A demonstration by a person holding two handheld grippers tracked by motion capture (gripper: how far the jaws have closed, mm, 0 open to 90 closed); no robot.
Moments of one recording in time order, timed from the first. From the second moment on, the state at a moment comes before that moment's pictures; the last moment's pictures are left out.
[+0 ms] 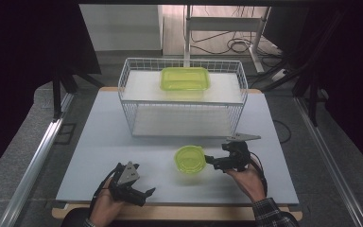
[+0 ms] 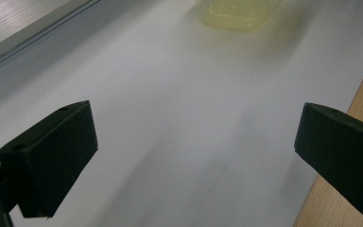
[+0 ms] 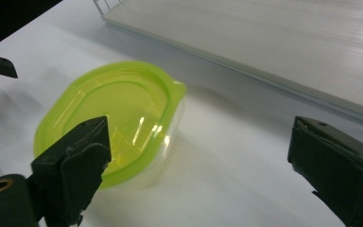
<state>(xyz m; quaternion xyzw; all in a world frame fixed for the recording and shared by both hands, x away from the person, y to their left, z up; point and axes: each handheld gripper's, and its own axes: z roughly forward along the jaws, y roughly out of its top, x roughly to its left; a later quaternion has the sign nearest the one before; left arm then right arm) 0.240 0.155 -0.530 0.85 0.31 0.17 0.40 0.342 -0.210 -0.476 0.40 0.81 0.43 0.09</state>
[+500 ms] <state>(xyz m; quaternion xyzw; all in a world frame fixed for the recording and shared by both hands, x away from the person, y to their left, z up) 0.240 0.154 -0.531 0.85 0.31 0.17 0.39 0.354 -0.190 -0.471 0.41 0.82 0.41 0.04</state>
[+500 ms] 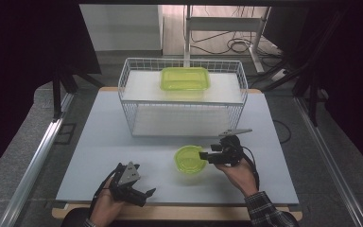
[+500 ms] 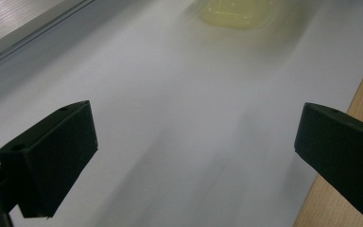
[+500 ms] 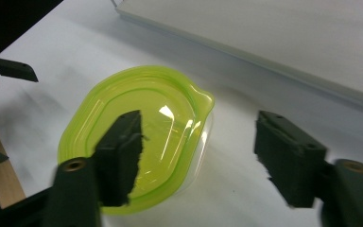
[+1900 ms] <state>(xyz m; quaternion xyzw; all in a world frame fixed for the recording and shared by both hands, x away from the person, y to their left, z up) 0.239 0.155 -0.529 0.85 0.31 0.18 0.40 0.382 -0.206 -0.477 0.48 0.72 0.47 -0.17</state>
